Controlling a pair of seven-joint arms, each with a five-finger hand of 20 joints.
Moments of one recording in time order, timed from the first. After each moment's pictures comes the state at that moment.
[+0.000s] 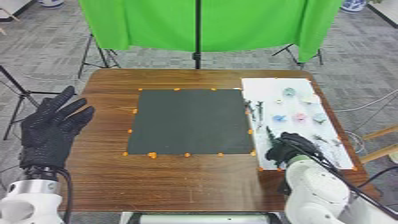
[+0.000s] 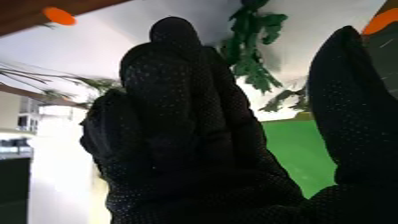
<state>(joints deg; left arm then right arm) 135.0 -51.0 -101.0 -135.6 29.3 24.5 20.1 -87.4 -36.9 49.6 -127.2 -115.7 -7.9 71.8</state>
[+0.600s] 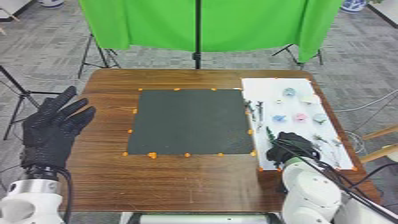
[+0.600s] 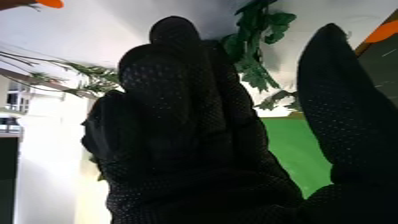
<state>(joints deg) 135.1 -50.5 -100.9 -135.6 29.2 24.5 20.0 -85.0 -36.5 45.1 -125.7 -120.0 -8.0 71.8</state>
